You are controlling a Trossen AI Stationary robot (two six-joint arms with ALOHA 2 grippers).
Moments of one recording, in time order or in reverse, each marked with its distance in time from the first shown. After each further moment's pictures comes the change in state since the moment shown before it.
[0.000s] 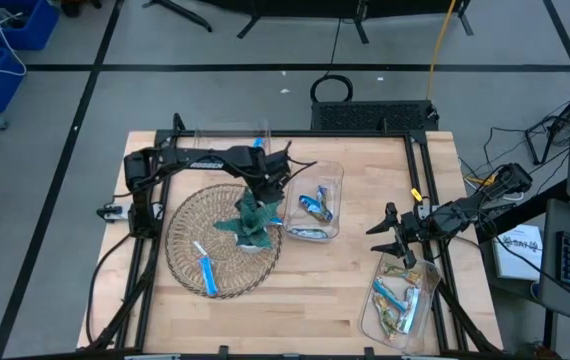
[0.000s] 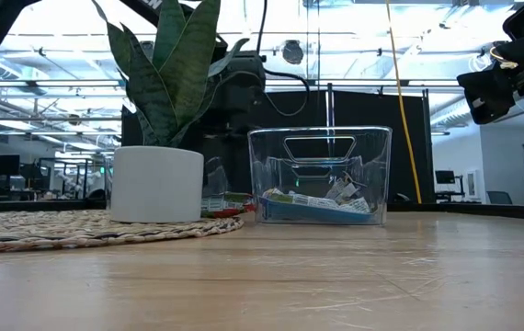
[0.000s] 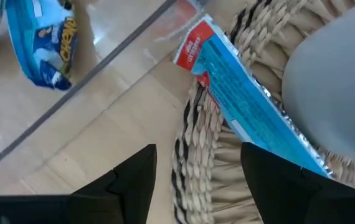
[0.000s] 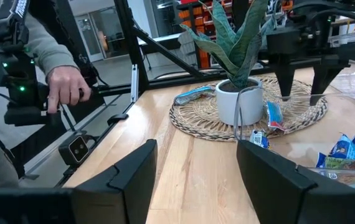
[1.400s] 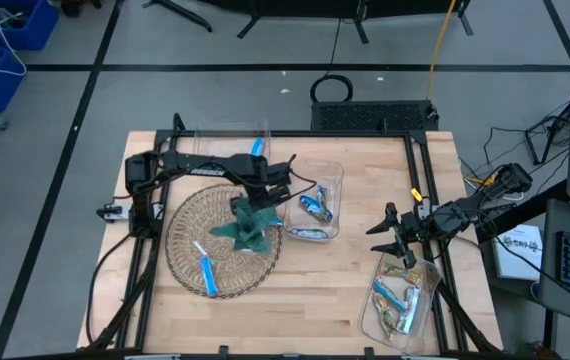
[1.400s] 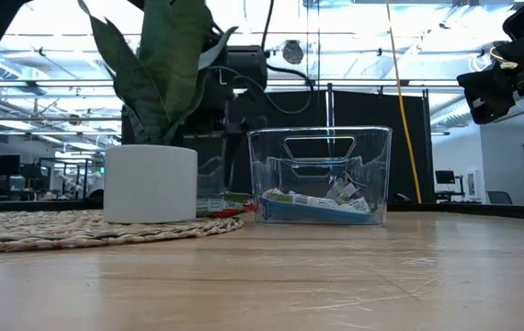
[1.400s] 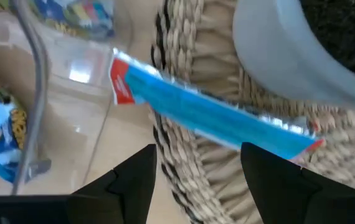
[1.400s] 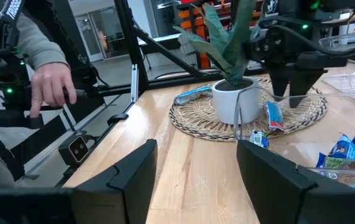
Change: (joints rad) left arm -0.069 0.002 0.000 -0.078 -0.056 0.421; right arm 0.000 0.000 0.000 0.000 0.000 0.000
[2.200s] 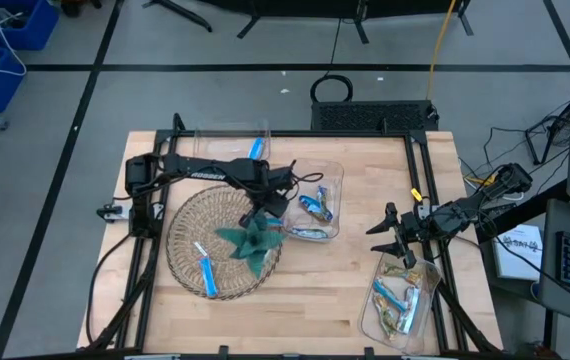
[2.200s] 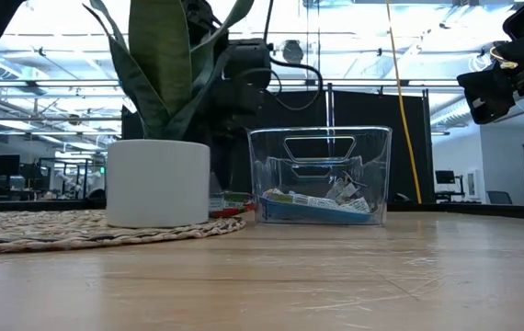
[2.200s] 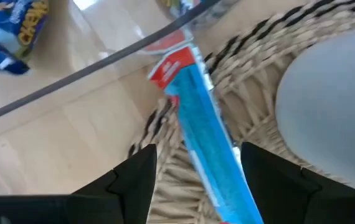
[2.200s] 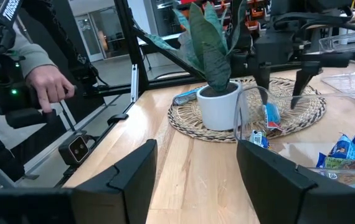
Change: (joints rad) left arm -0.032 0.001 0.000 0.048 0.007 -0.809; right arm 0.000 0.000 0.000 0.000 0.000 0.000
